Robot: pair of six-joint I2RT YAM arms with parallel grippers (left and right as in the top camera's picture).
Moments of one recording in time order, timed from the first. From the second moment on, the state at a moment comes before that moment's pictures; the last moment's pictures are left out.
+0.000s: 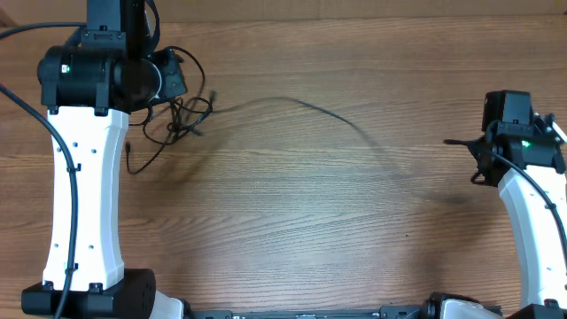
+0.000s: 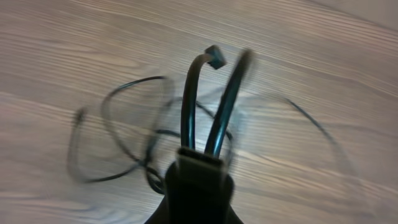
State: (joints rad) left arm -0.07 1.68 2.05 -1.39 0.00 -0.37; right arm -0.15 1.37 1.12 -0.92 0.47 0.83
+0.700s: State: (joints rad) left arm -0.25 1.68 2.04 -1.34 0.32 -0.10; right arm -0.15 1.37 1.12 -0.81 -0.47 0.26
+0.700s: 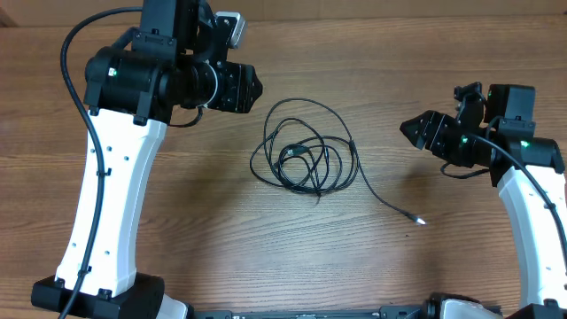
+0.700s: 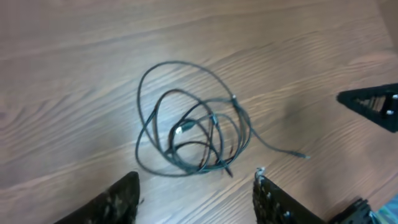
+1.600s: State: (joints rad) left arm -0.26 1.42 1.57 -1.57 -0.06 -0.49; right arm 0.10 1.29 1.14 -1.01 -0.25 0.15
